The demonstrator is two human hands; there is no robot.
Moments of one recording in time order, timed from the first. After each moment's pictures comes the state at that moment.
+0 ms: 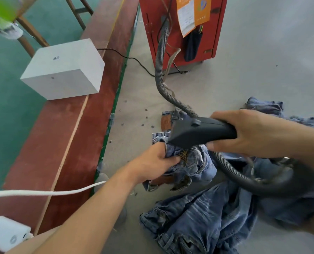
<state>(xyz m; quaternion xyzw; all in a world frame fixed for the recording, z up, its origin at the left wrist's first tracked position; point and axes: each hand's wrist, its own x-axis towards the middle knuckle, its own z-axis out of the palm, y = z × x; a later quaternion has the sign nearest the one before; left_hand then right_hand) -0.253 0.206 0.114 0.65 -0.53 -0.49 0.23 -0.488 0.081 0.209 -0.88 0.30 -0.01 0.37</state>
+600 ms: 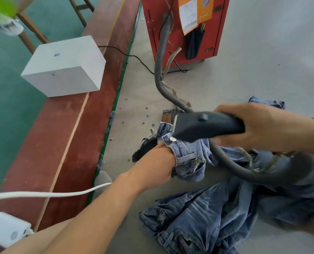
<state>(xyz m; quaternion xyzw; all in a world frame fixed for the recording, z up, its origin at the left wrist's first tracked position) -0.260 0.212 0.115 0.60 -0.79 -0.16 0.01 -0.497 0.064 0.206 -0.89 0.27 -0.04 0.36</state>
